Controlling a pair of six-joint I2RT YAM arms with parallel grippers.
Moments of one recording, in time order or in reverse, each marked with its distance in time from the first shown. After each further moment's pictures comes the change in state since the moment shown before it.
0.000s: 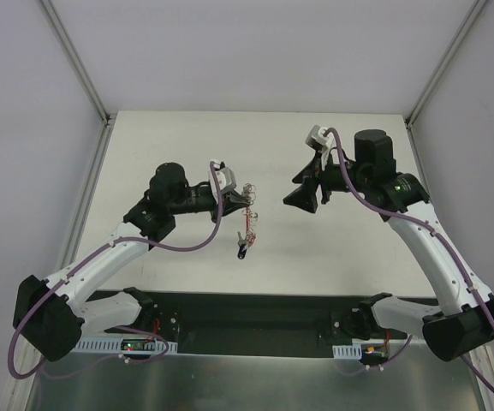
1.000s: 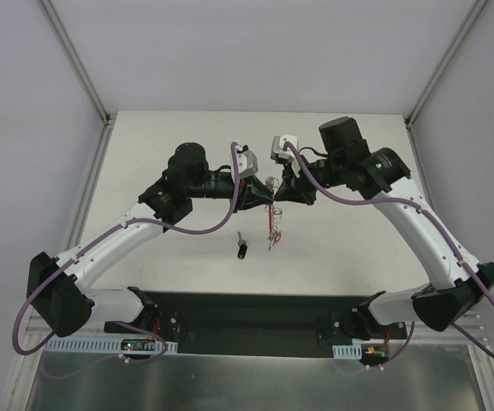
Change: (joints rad) left arm -0.092 0.144 0.233 -0.038 0.074 -0.097; right arm 0.182 0.197 0.306 -0.356 0.103 -0.344
